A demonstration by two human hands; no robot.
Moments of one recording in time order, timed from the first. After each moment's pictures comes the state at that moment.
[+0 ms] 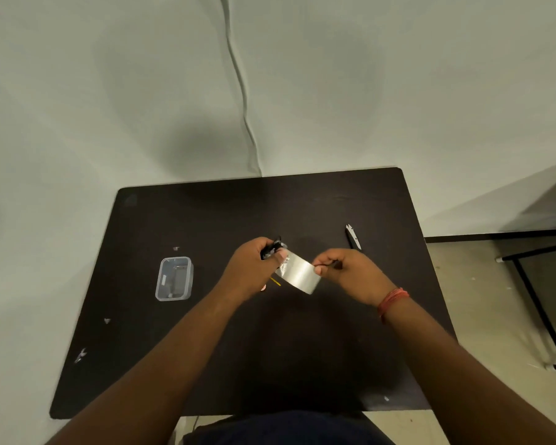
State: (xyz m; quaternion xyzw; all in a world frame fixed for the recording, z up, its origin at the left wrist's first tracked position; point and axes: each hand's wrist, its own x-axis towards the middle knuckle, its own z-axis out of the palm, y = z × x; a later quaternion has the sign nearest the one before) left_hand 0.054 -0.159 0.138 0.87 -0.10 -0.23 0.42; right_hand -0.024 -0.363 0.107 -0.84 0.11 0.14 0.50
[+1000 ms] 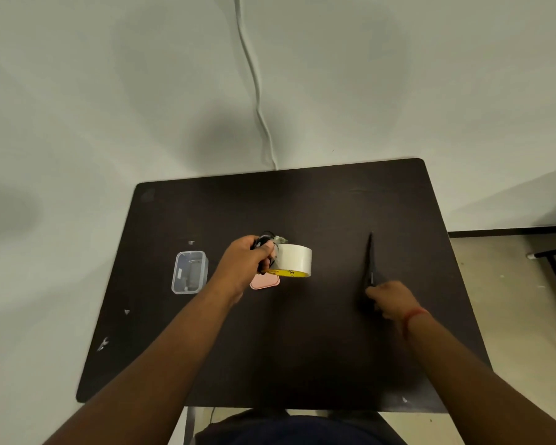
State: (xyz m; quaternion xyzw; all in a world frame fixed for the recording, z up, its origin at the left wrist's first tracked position) left_hand 0.074 -0.129 0.107 0.80 0.06 -0.28 0.52; right_hand -0.057 -0.395 -0.002 -0.70 0.46 0.26 0.49
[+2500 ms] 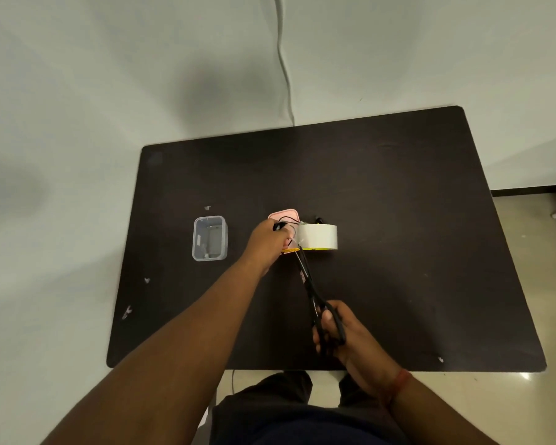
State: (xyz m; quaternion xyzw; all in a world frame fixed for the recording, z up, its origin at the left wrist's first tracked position) left_hand 0.080 -0.106 0.030 0.84 0.10 -0.30 0.44; right_hand -0.133 -0.211 0.058 -0.48 0.26 0.23 0.80
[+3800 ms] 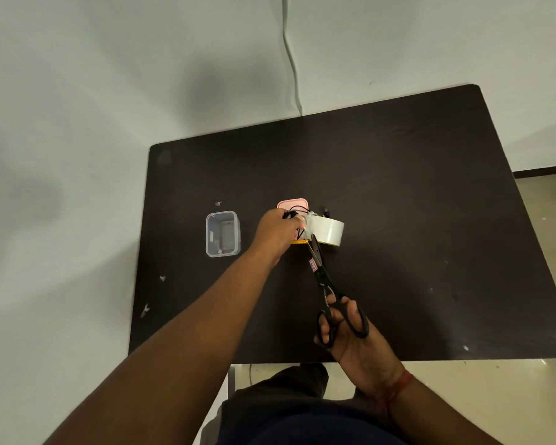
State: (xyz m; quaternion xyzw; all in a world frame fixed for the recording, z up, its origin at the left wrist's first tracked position) left_hand 0.088 -0.099 0.040 0.84 0.10 -0.30 0.43; right_hand -0.139 -0.173 0.027 -0.24 0.25 0.11 0.93
